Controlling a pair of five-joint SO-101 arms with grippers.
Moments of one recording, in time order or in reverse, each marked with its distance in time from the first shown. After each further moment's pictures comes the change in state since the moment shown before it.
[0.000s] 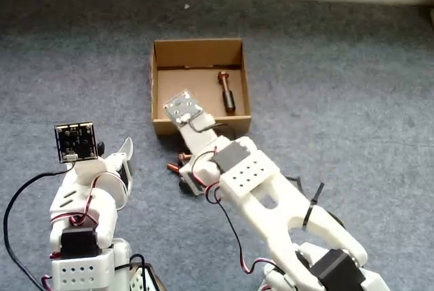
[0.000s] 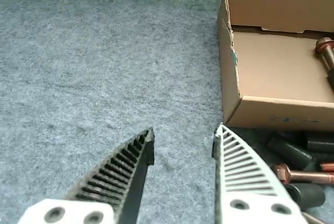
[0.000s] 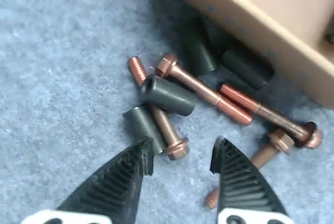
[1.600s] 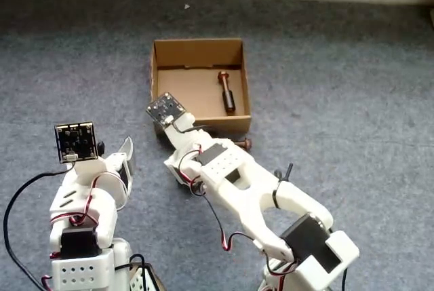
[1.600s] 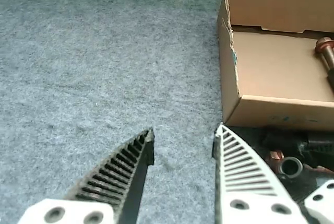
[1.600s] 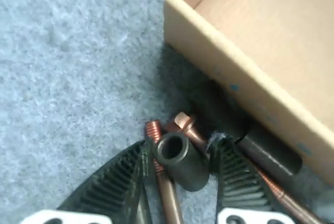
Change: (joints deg) left arm 0.0 0.0 0.0 0.0 0.0; right arm 0.1 18.9 -1.5 -25.3 3.7
